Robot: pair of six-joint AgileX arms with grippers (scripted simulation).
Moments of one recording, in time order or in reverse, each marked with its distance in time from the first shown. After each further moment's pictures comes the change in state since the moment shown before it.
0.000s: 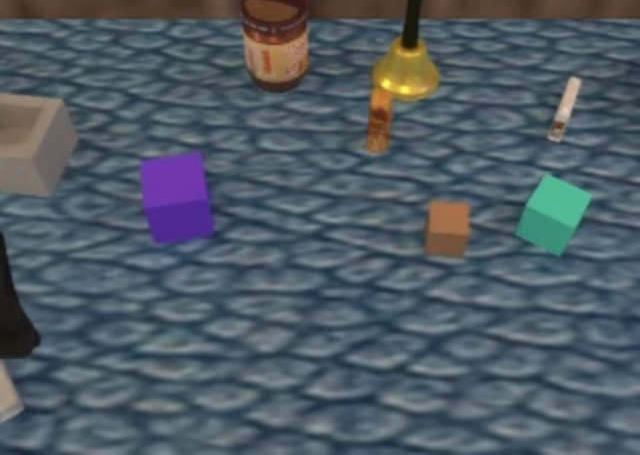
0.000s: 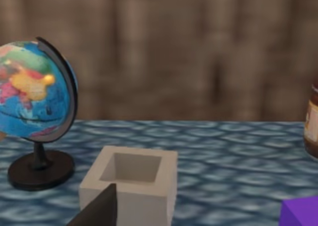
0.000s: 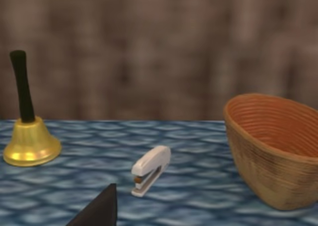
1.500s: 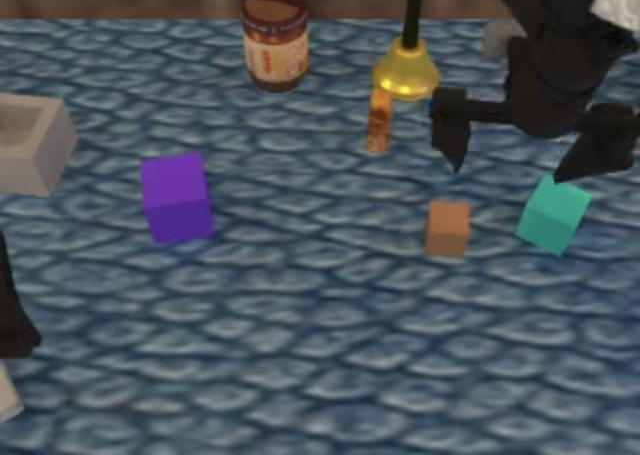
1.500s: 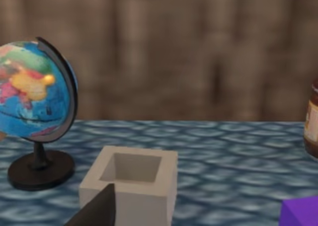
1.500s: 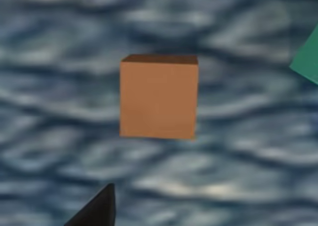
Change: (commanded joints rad) left arm 0.000 0.000 0.000 0.000 0.000 0.000; right arm 0.395 1.991 1.664 -1.081 0.005 0.494
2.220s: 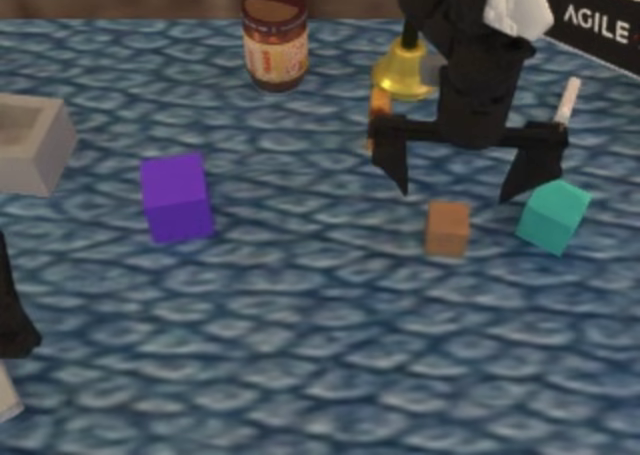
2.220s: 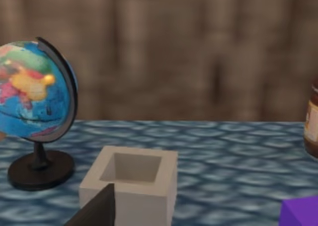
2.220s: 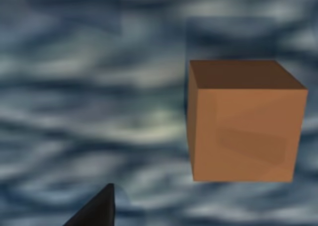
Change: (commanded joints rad) left arm 0.000 0.000 0.000 0.000 0.000 0.000; right arm 0.063 0.304 0.304 -0.161 -0.001 0.086
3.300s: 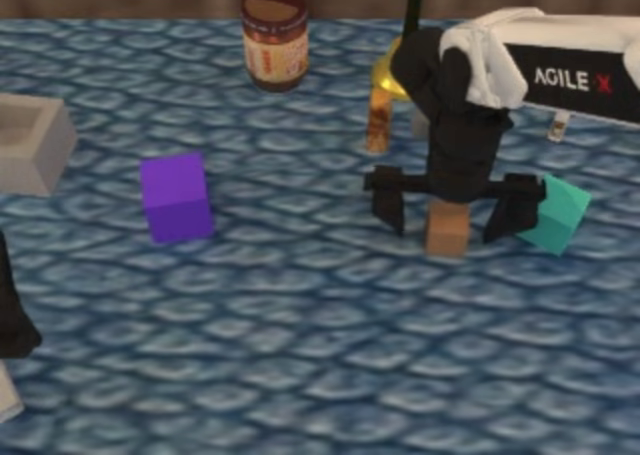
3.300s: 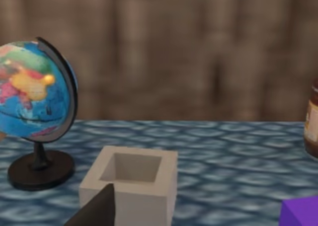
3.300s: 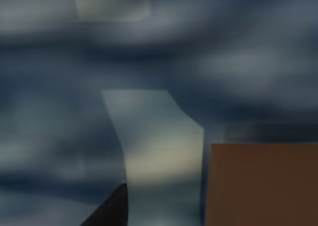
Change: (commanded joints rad) left arm 0.000 0.000 0.000 0.000 0.000 0.000; right arm 0.007 0.095 -0.202 0.295 0.001 0.004
